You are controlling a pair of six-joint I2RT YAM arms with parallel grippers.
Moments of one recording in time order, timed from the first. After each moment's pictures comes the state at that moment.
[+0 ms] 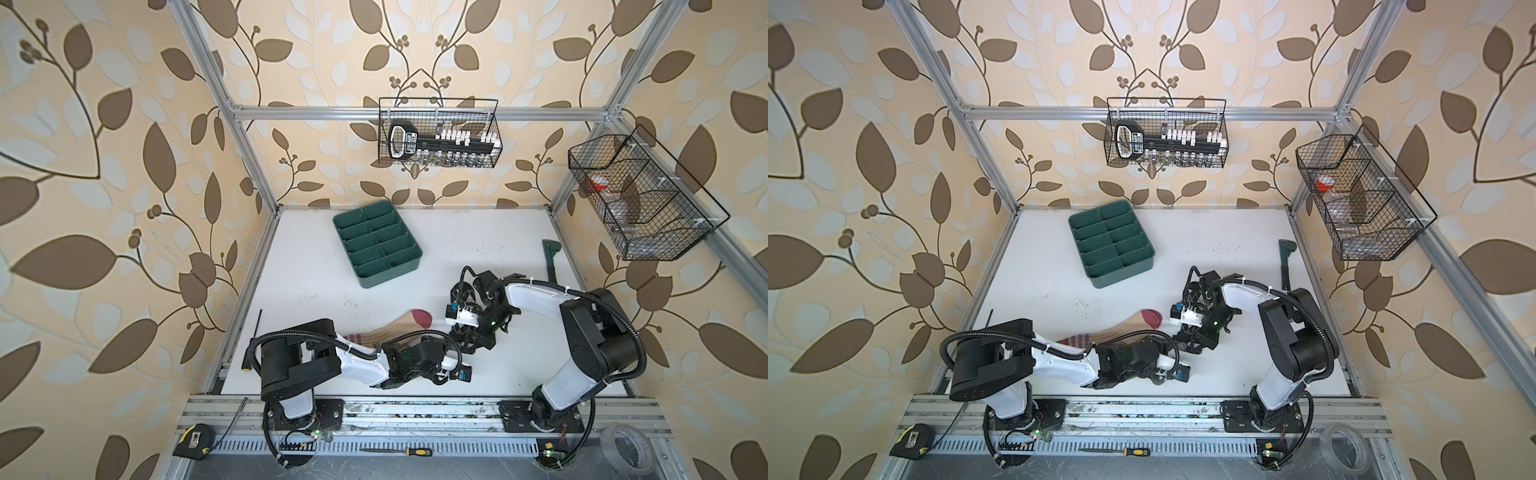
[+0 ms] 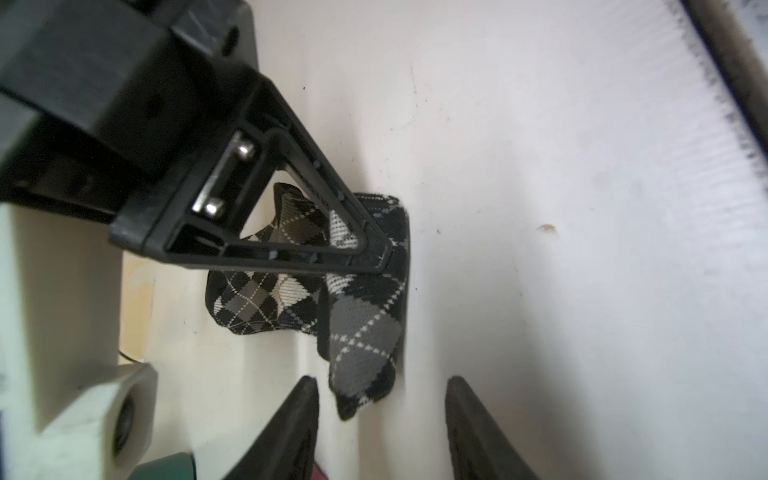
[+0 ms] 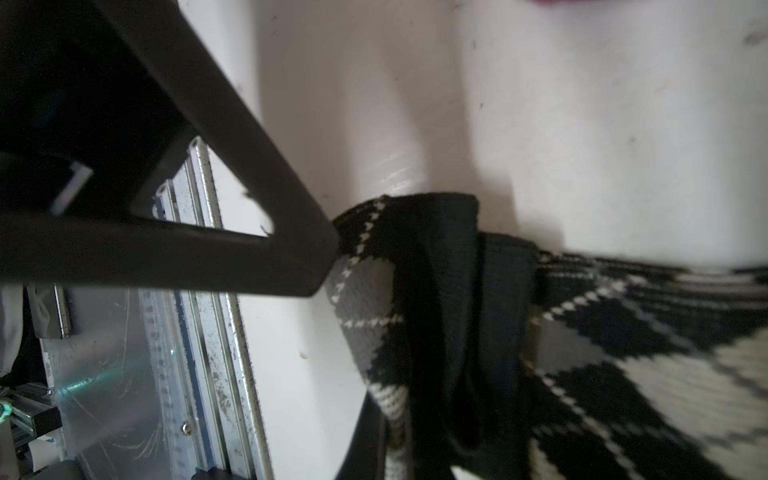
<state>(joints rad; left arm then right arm) -1.25 1.70 0.64 0.42 -0.21 0.76 0.35 1.66 0.86 -0.92 -0.54 -0.88</state>
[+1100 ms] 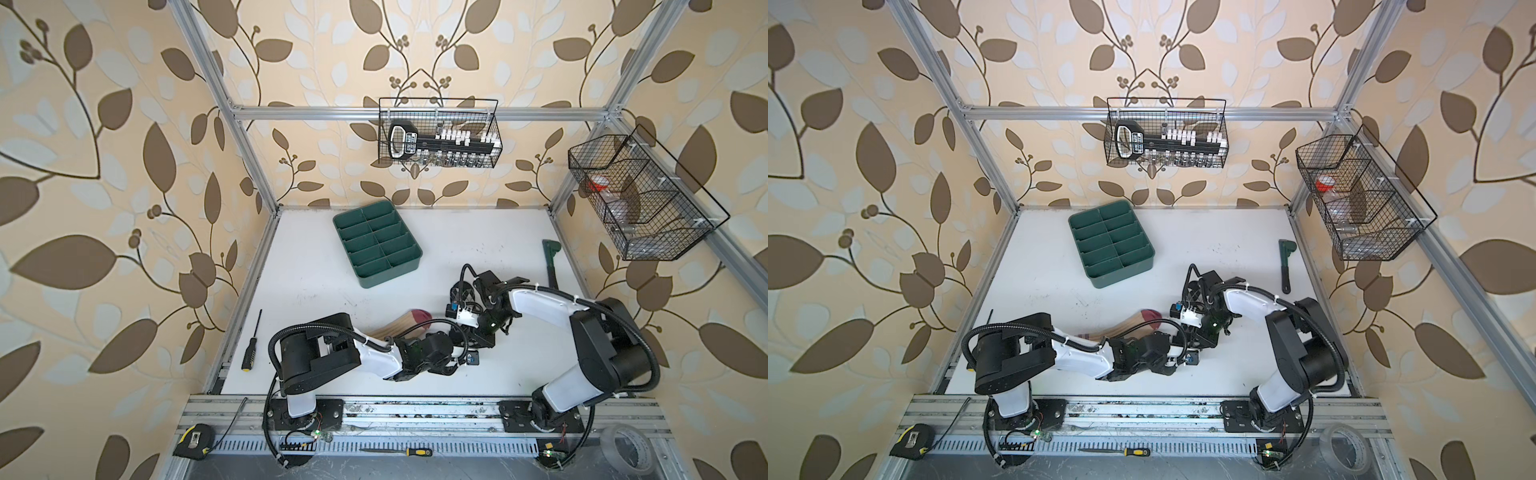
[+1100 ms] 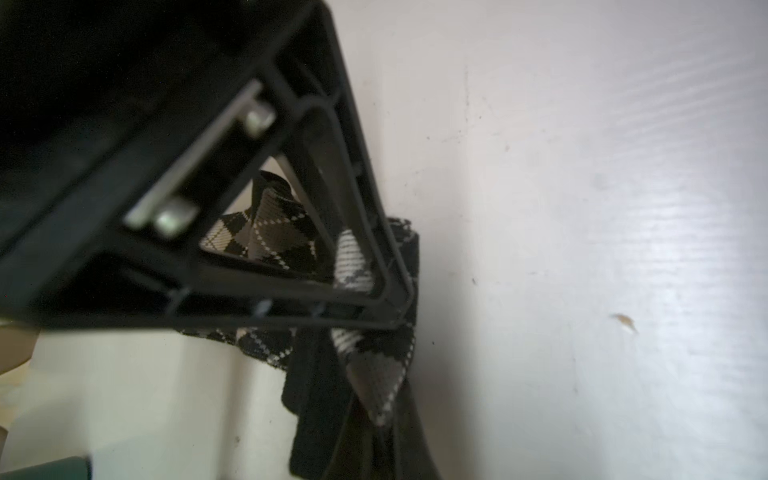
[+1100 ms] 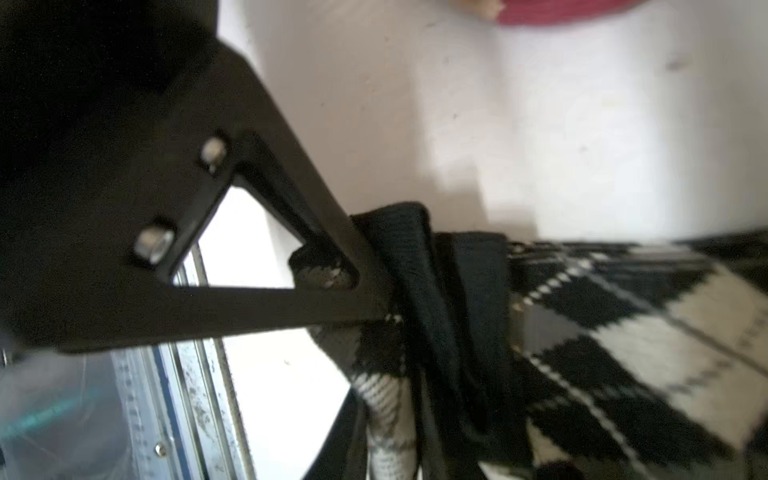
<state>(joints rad) -1.22 1.80 0.76 0.35 -0.15 0.52 0.37 1.50 0.80 -0.83 -0.46 -0.80</state>
